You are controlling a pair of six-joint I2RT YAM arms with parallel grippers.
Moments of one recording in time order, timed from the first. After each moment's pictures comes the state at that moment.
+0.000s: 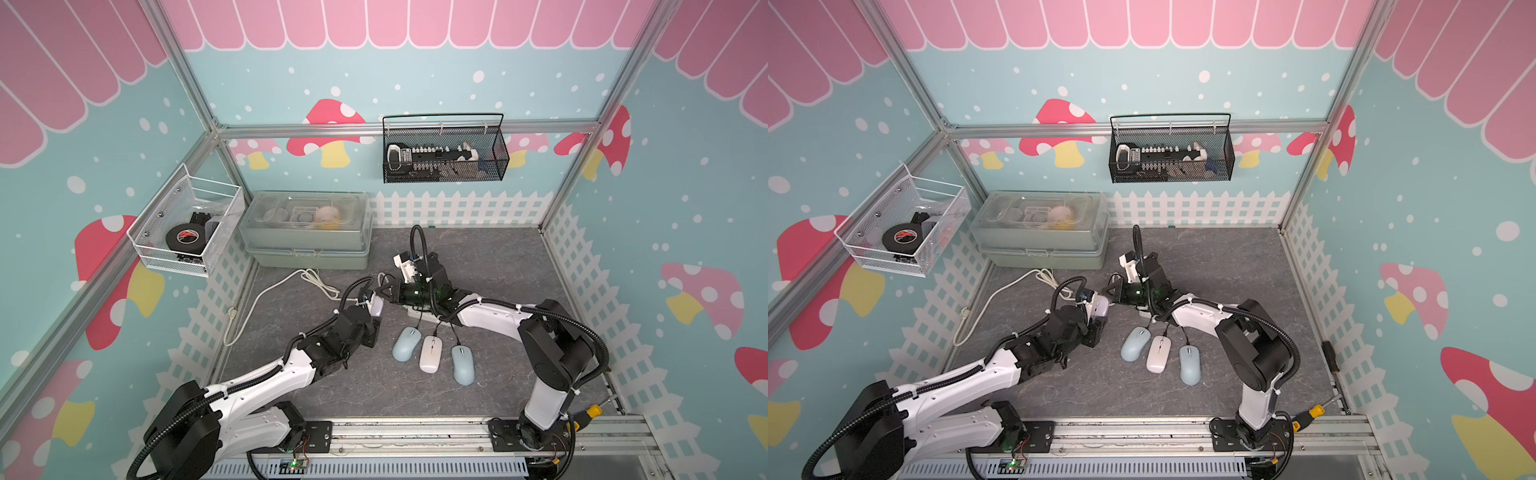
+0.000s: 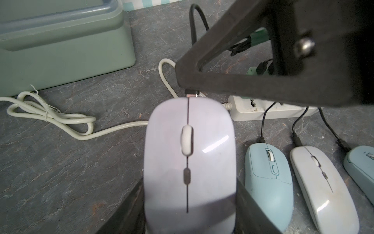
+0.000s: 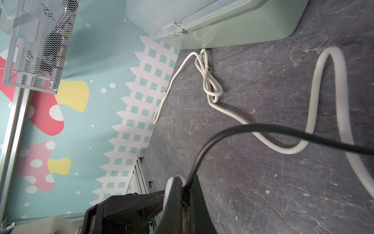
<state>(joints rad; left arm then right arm) -0.76 1.13 0.58 -0.12 -0.32 -0.24 0.70 1.80 1.10 0.30 -0.49 0.84</state>
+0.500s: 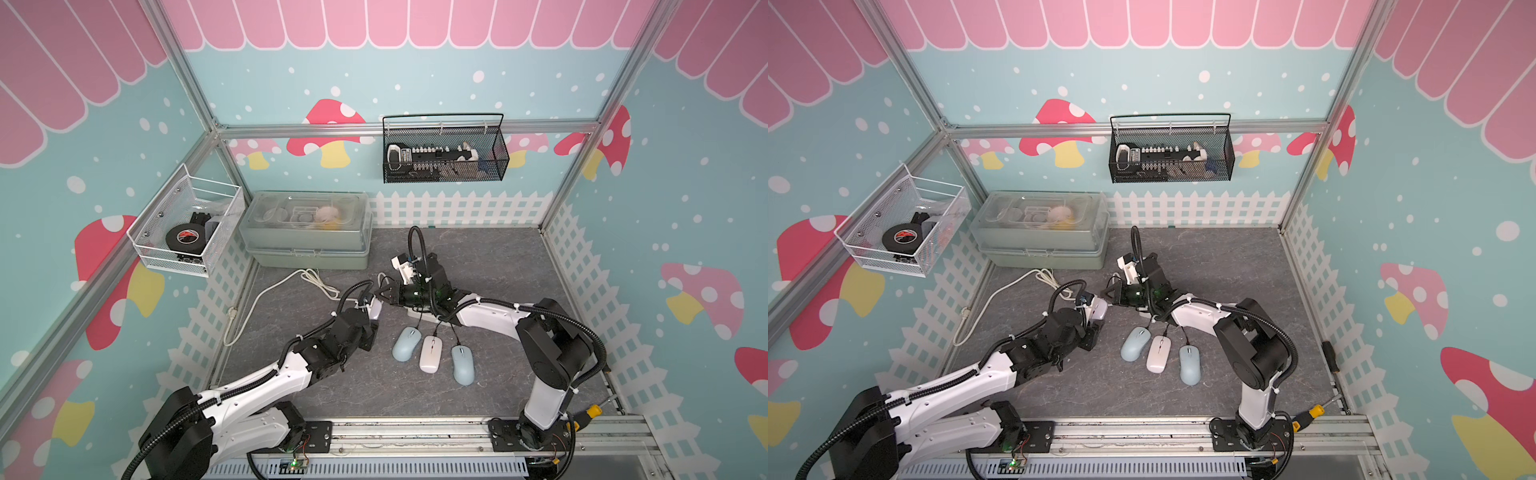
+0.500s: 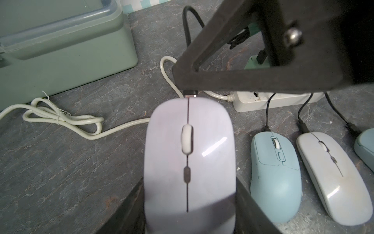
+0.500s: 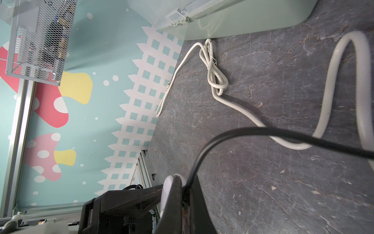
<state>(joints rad) -0.77 1.09 0.57 -0.15 -0.32 -0.17 0.69 1.80 1.10 0.29 -0.55 0.83</state>
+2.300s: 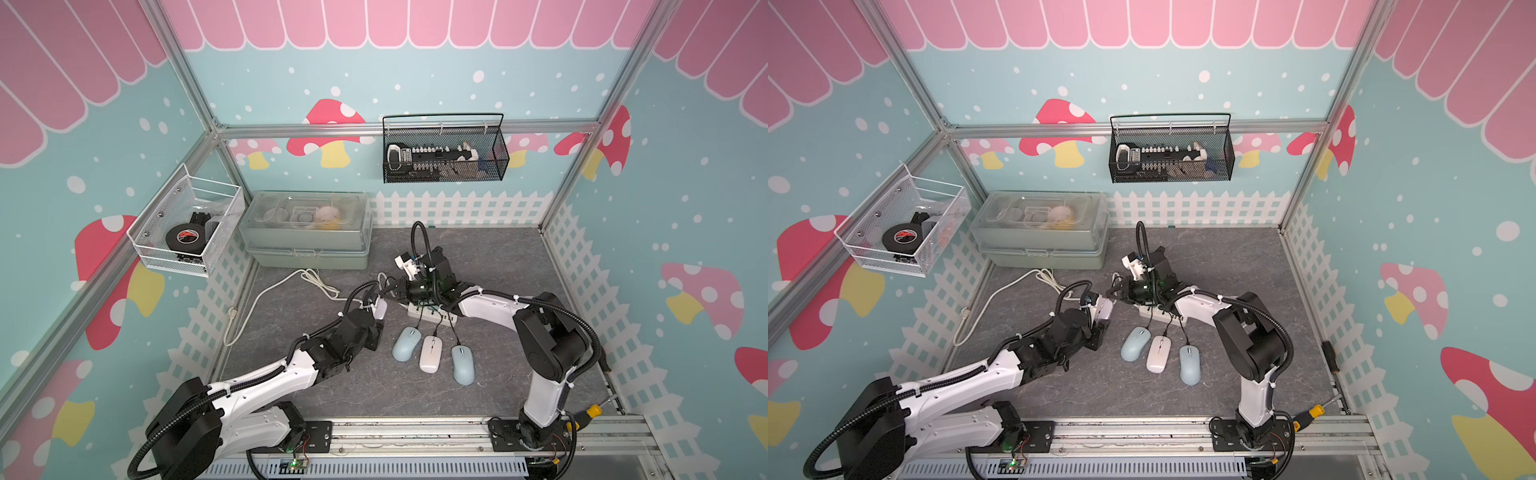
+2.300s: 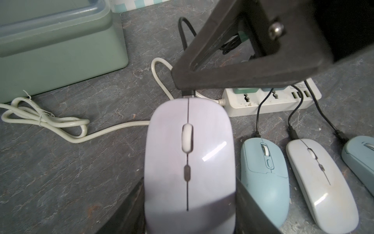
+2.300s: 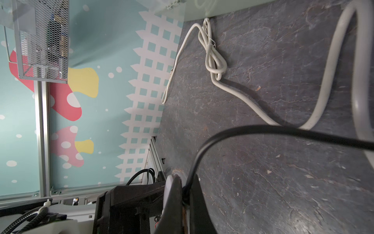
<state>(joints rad) -0.80 1.16 0.58 -0.09 -0.33 -0.24 0.62 1.84 1.12 0.24 -0.70 0.86</state>
